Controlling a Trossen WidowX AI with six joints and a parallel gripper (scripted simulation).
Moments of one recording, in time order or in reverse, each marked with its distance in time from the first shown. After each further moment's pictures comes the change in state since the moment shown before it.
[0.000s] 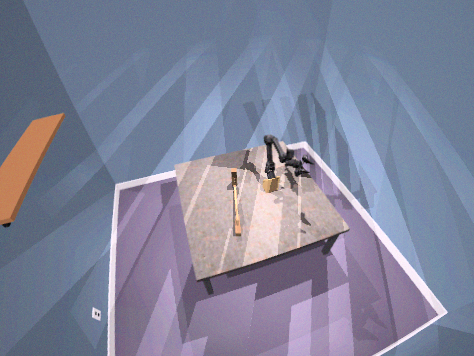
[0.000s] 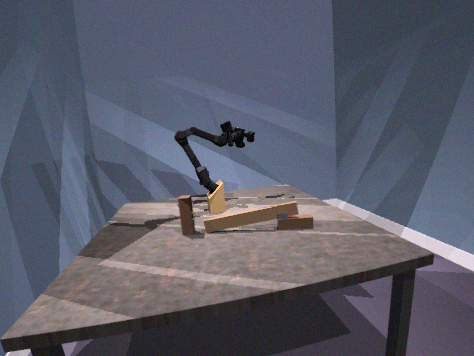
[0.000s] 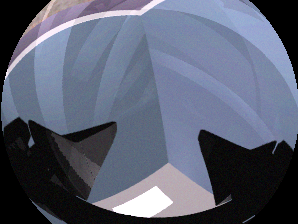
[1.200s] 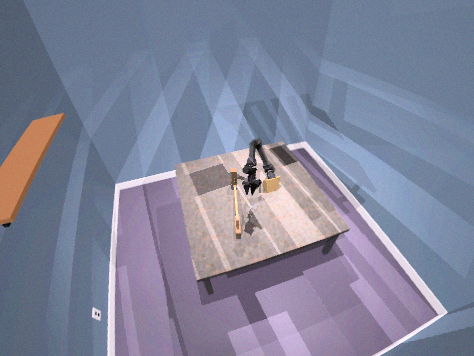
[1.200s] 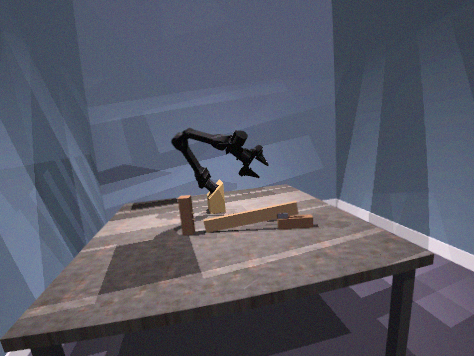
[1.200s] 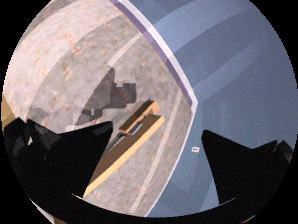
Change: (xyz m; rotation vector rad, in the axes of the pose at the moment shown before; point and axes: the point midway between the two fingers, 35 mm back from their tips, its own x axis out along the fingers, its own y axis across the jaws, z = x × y) arm -0.337 0.341 0.022 1.655 0.776 1.388
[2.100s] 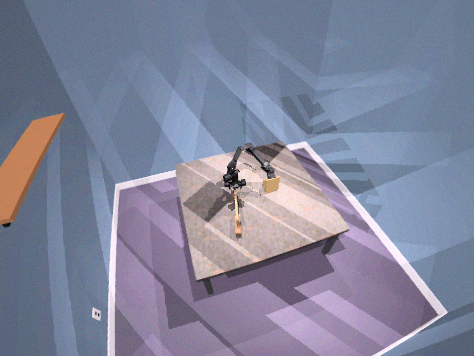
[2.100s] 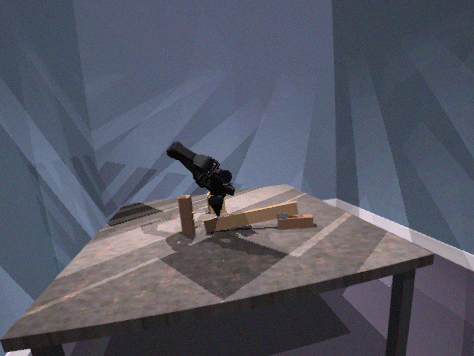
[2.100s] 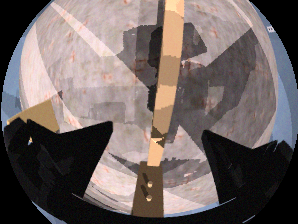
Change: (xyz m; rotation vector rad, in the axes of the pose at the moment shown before) arm -0.029 0.150 -0.229 0.871 0.684 0.586
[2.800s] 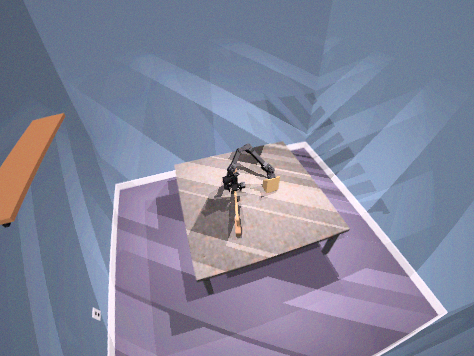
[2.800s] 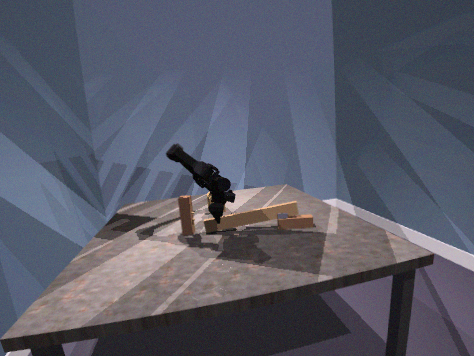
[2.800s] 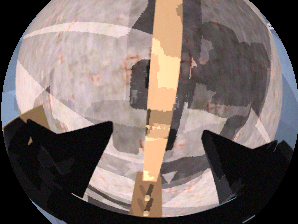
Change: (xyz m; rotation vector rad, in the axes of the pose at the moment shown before) arm 0.031 -0.006 -0.001 0.021 0.000 -0.004
